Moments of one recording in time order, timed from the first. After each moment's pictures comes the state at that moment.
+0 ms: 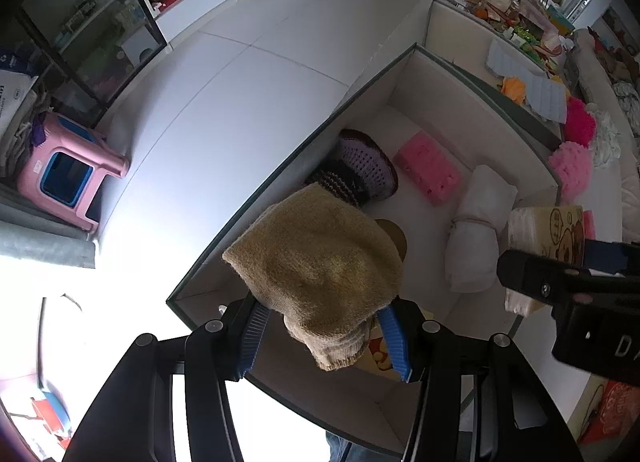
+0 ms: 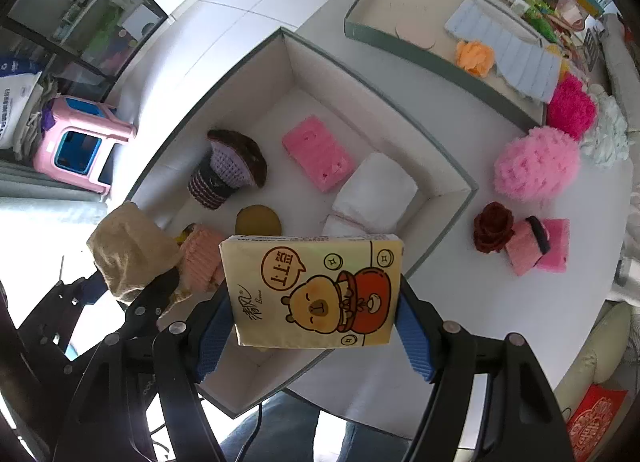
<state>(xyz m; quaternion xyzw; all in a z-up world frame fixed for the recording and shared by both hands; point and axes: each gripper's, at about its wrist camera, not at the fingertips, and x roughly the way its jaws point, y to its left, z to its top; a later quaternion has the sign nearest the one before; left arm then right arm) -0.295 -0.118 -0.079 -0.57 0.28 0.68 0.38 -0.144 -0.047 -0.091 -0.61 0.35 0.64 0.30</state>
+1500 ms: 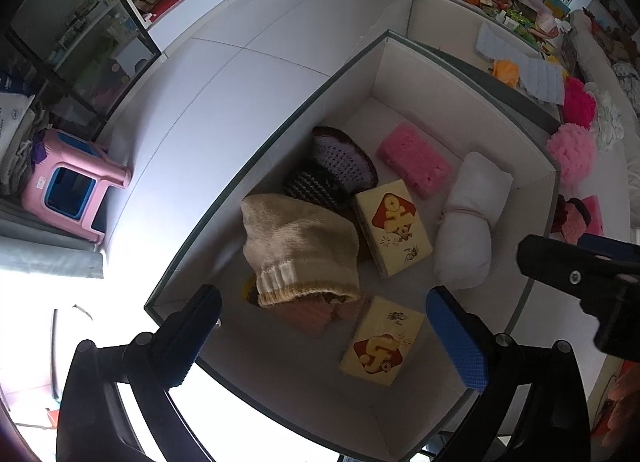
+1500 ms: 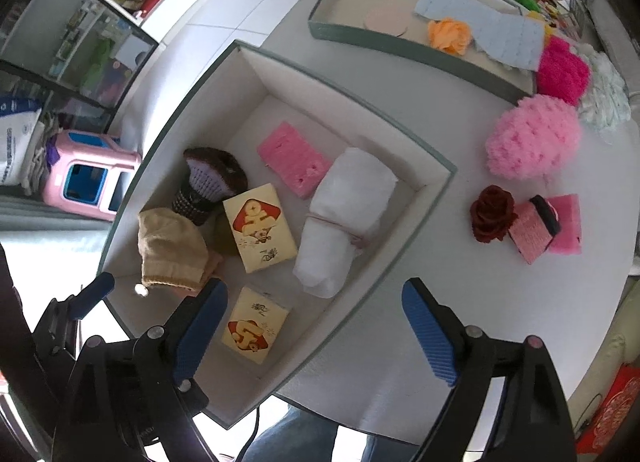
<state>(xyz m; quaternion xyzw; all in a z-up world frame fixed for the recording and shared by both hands) -0.272 -0.104 -0.079 -0.55 0.31 0.67 0.38 -0.111 -0.033 -0.100 -0.56 0.40 0.65 0.32</state>
